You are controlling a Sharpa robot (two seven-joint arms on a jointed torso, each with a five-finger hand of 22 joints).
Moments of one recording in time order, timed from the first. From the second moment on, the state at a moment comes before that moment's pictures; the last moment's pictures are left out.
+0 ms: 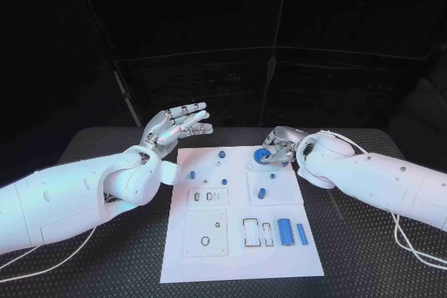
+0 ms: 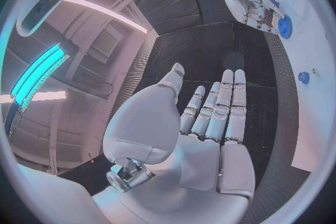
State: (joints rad) left arm 1.26 -0.82 -0.12 1.52 0.00 -0.31 0.61; left_hand 1.29 0.08 0.03 0.05 0.05 0.66 0.18 0.07 0.06 0.75 0.24 0.07 0.06 0.92 0.19 0.16 0.09 0.16 0.76 0.29 0.30 0.13; right arm 1.17 -0.65 0.05 1.28 -1.42 -0.20 -0.30; right_hand 1.49 -0.08 0.03 0.25 0.20 0.81 0.18 0.17 0.08 1.34 0.09 1.31 1.20 1.47 0.01 1.52 1.31 0.15 1.20 0.12 1.23 0.82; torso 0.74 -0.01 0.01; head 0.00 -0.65
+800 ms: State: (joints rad) left arm 1.26 -0.82 -0.12 1.52 0.00 -0.31 0.60; left_hand 1.29 0.08 0.03 0.05 0.05 0.66 0.18 0.07 0.06 0.75 0.24 0.07 0.06 0.92 0.19 0.15 0.09 0.16 0.76 0.29 0.30 0.13; right arm 1.17 -0.62 0.05 1.24 -1.47 -0.19 -0.31; right_hand 1.50 -0.07 0.03 0.23 0.20 0.82 0.17 0.18 0.07 1.35 0.08 1.33 1.20 1.47 0.01 1.52 1.31 0.15 1.21 0.12 1.23 0.84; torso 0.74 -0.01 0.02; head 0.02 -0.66
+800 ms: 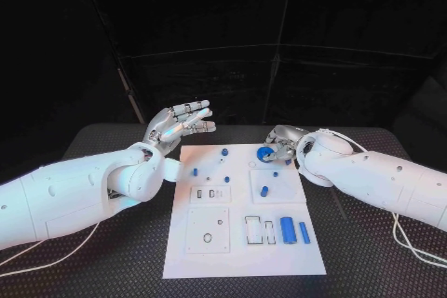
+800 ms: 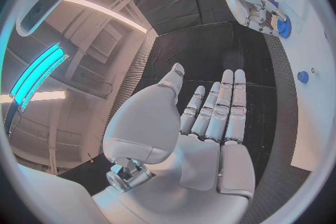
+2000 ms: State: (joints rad) left arm 1.26 -0.82 -0.12 1.51 0.00 -0.30 0.60; left_hand 1.29 0.08 0.04 0.05 0.05 0.66 0.18 0.07 0.06 0.75 0.24 0.07 0.06 0.92 0.19 0.15 0.09 0.16 0.76 0.29 0.30 0.13; right arm 1.16 -0.62 0.05 1.26 -1.56 -0.22 -0.30; right_hand 1.53 -0.02 0.12 0.16 0.14 0.94 0.16 0.24 0.07 1.38 0.06 1.37 1.27 1.47 -0.01 1.53 1.31 0.15 1.22 0.10 1.25 0.86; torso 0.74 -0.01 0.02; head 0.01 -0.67
